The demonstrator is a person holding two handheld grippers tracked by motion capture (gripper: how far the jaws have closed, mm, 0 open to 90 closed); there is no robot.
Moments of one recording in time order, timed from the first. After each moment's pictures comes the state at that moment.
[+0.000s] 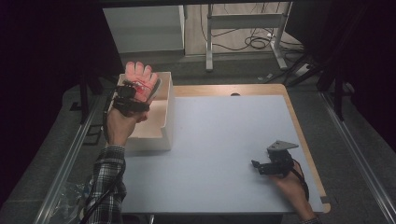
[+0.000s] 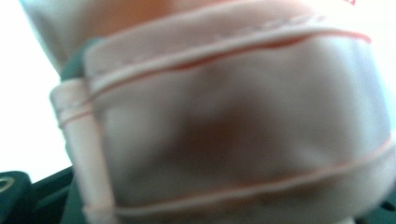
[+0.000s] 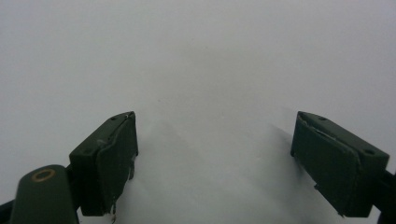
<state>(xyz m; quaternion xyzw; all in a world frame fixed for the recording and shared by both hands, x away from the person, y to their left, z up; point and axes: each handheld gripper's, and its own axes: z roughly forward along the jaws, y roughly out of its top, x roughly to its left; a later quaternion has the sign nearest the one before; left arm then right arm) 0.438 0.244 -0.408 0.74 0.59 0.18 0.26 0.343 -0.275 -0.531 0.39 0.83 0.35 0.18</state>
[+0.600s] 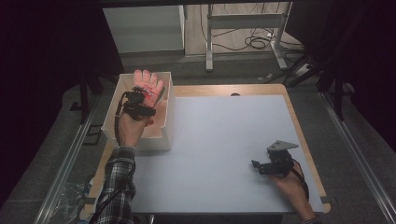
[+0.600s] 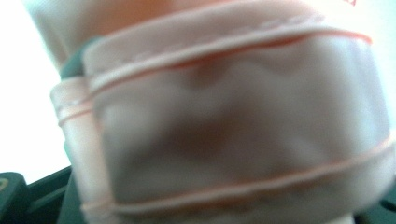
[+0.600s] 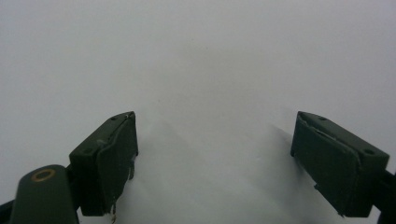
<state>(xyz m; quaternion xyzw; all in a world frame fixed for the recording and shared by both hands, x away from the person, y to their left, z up) 0.459 0.227 -0.447 0.74 0.60 0.17 0.24 0.343 -0.275 -0.532 0.38 0.83 0.35 0.19</state>
